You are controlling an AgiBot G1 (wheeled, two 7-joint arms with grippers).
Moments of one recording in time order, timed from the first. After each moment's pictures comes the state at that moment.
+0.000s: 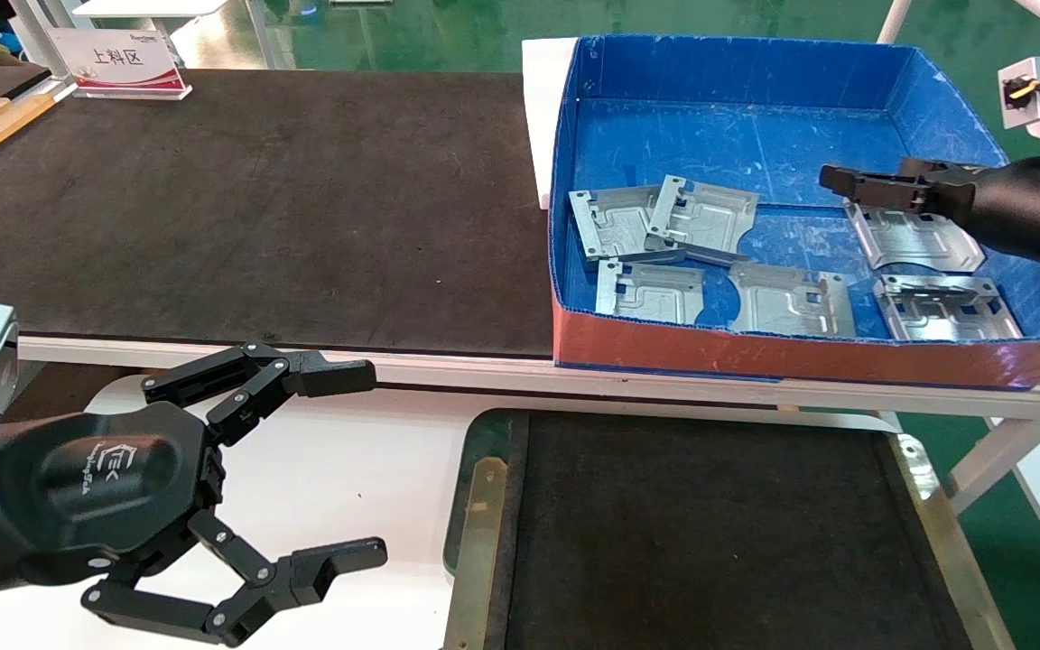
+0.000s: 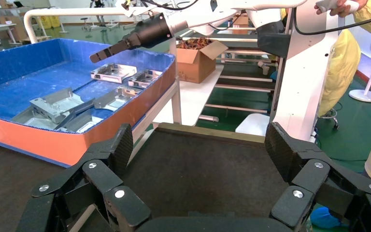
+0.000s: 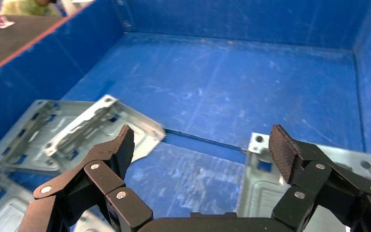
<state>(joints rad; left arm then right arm) -1.10 0.55 0.41 -1.24 0.62 1.43 -0.11 1.84 -0.95 -0.48 -0.05 -1.23 -1.00 0.10</state>
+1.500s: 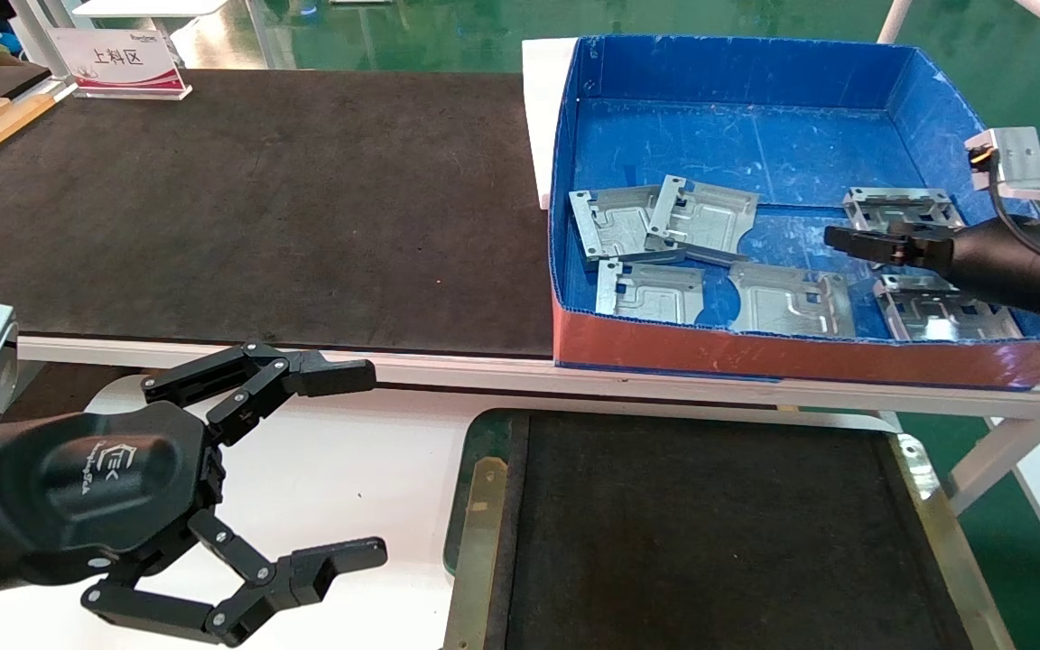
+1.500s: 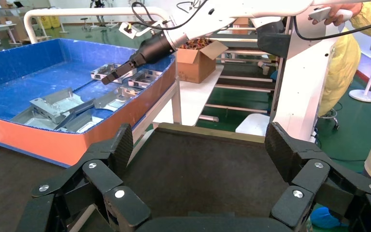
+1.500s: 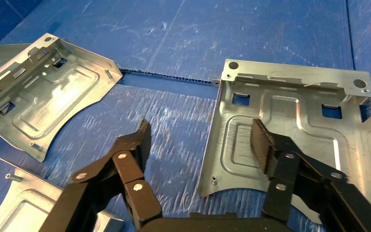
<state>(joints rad) -1.10 0.55 0.41 -1.24 0.62 1.43 -0.11 1.79 -0.97 -0.54 -0.03 -1.33 -0.88 0.24</state>
